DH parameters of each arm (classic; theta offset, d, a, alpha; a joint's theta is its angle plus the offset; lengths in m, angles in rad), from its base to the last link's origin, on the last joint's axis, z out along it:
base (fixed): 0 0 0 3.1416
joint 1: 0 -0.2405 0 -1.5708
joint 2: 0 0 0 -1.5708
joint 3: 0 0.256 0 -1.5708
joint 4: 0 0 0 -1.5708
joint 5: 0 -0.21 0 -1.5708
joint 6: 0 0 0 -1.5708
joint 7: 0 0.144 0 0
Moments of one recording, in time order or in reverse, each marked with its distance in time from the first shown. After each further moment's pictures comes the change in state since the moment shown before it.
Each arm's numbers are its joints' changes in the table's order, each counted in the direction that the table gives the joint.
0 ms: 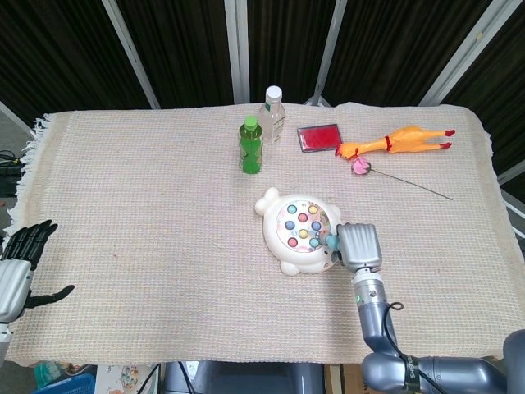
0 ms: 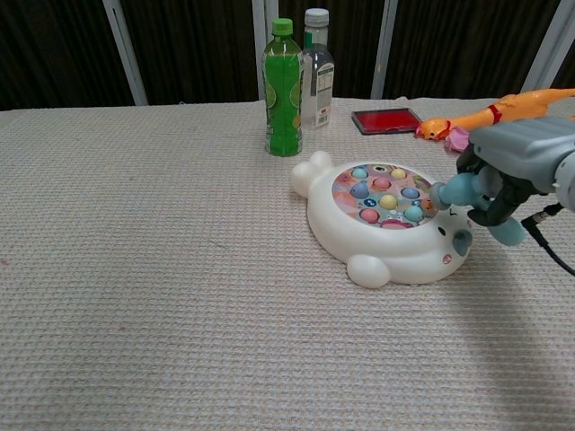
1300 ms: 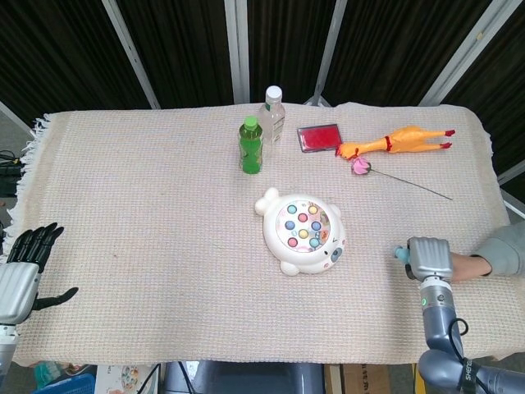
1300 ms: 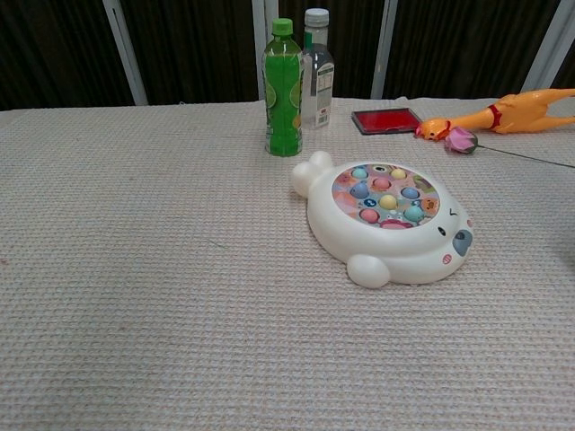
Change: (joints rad) left arm -0.005 0.031 0.005 -0.007 -0.001 -0.005 0.095; right arm 0.123 -0.269 -0.090 0.052 -0.136 0.173 0.155
